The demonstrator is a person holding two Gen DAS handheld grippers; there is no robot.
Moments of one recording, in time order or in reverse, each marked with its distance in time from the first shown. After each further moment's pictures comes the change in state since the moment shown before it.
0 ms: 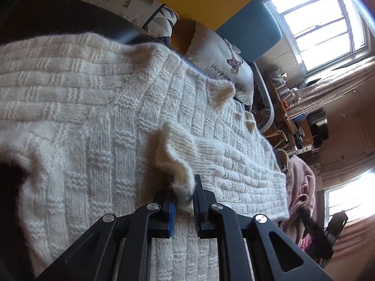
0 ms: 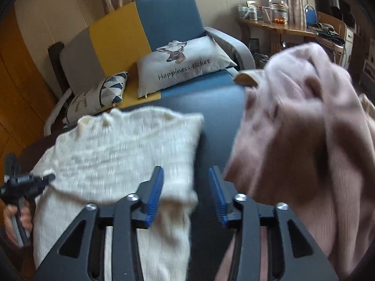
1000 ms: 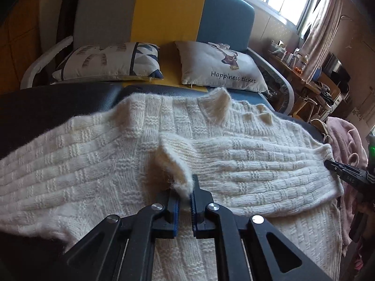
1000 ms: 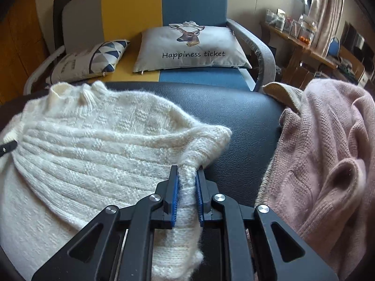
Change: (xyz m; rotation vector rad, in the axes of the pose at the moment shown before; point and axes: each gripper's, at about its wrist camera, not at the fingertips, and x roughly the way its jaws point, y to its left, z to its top) left arm -0.002 -0.048 0.011 0.410 -0.137 0.274; right arm 0.081 0.041 0.019 -0.219 0.083 -0.098
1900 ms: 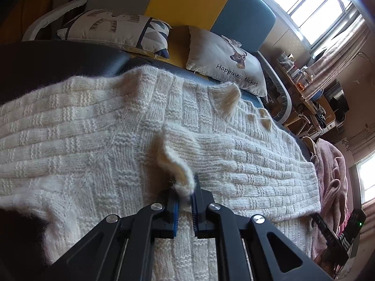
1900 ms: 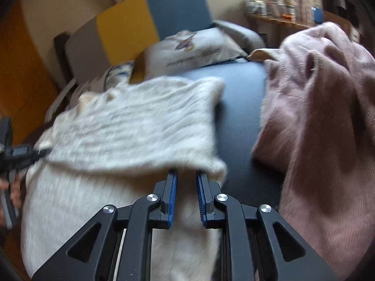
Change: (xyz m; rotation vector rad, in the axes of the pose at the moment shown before) left arm 0.016 0.020 -0.003 -0.202 0.097 -0.105; right arm -0.038 -0.020 -0.083 0.223 -0.131 0.104
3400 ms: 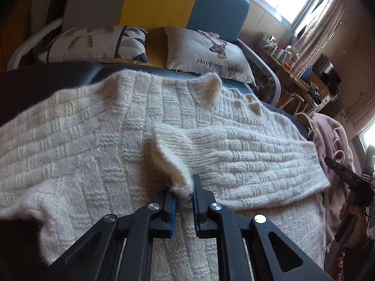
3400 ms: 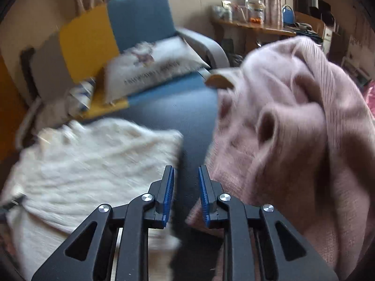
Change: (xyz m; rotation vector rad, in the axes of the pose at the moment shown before) left arm 0.003 -0.026 -0.015 0.168 -0.010 0.001; right arm 0.006 -0.039 0.067 0.065 -0.026 -0.147
